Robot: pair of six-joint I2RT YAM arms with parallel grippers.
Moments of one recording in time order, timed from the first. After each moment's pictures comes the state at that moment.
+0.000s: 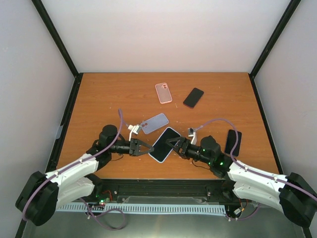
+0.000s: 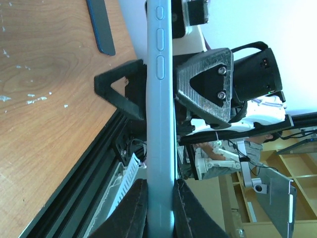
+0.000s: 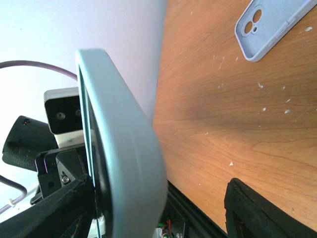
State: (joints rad) left arm -0.55 0.99 0.32 0.40 1.02 -1.03; right arm 0.84 0.91 0.26 0.42 -0.28 1.26
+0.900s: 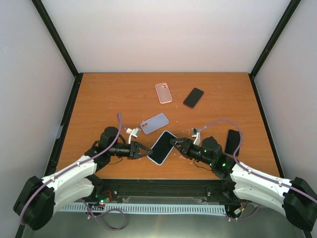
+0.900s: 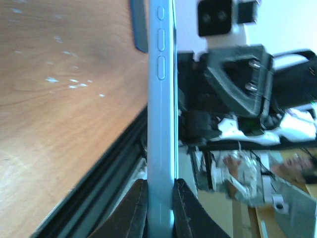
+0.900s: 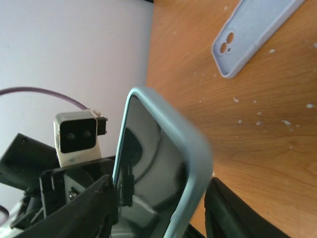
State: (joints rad) left arm -0.56 0.92 0.31 0.20 0.95 -0.96; right arm 0.84 0.85 0.26 0.36 -0.19 1.28
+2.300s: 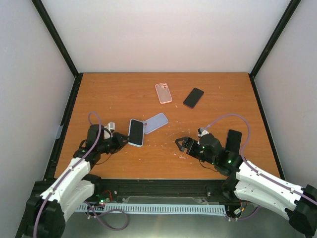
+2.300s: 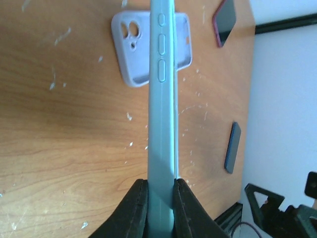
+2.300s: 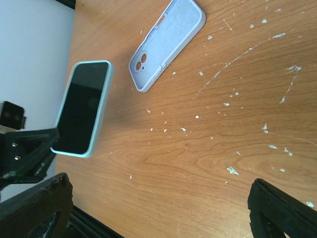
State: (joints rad) left arm -0.22 0.84 0.32 -0.17 0.59 -0.91; right arm 0.84 0.75 0.42 -0.24 0.01 1.06
